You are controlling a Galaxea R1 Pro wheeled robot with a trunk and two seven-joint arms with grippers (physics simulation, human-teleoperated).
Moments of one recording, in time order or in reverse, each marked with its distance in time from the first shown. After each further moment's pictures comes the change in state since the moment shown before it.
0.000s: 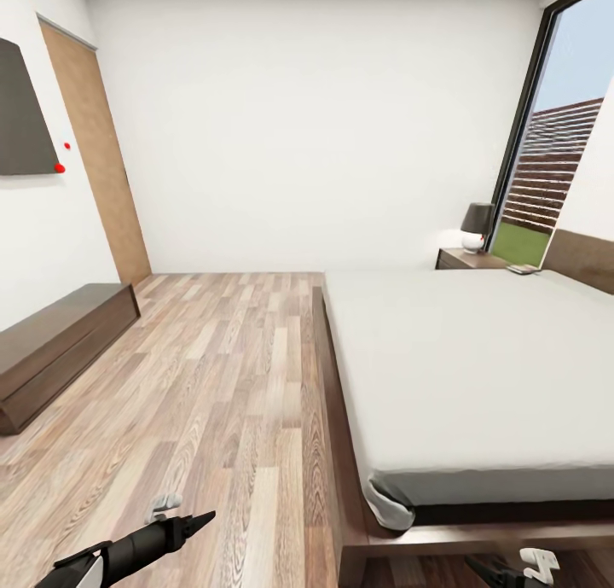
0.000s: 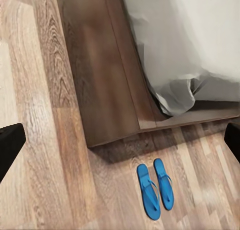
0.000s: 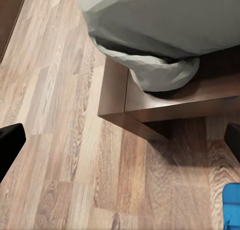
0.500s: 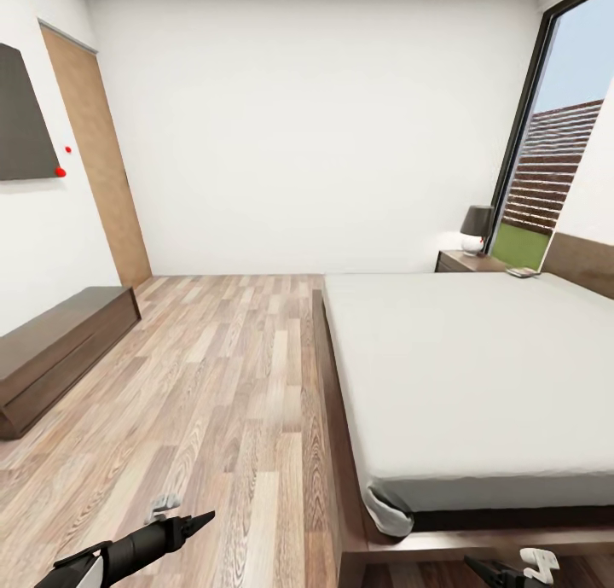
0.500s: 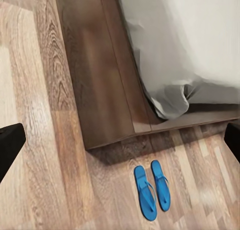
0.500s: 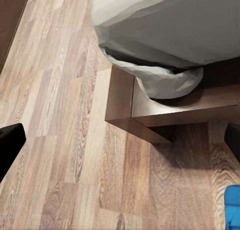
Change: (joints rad) left arm 0.000 0.000 0.000 0.000 0.000 0.000 0.009; right arm 0.000 0.000 0.000 0.000 0.000 0.000 0.000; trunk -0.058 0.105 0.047
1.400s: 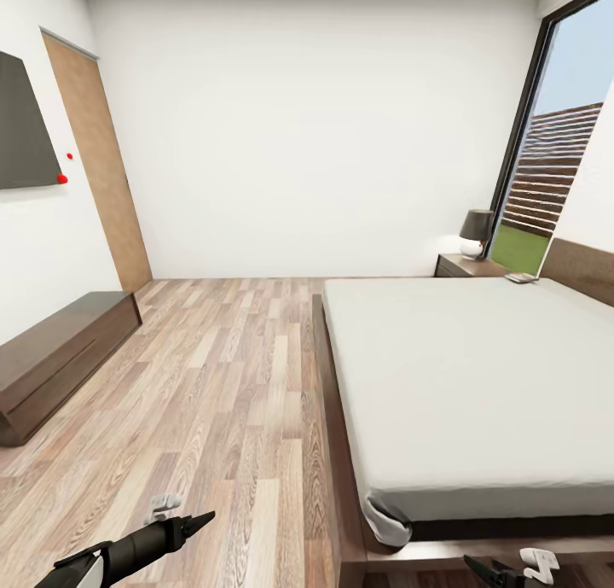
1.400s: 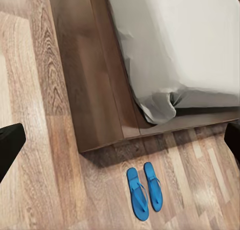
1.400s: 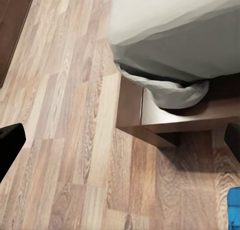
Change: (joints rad) left arm 0.000 0.000 -0.001 0.000 0.000 0.000 0.000; right arm 0.000 0.000 0.000 0.000 0.000 0.000 0.000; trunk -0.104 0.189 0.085
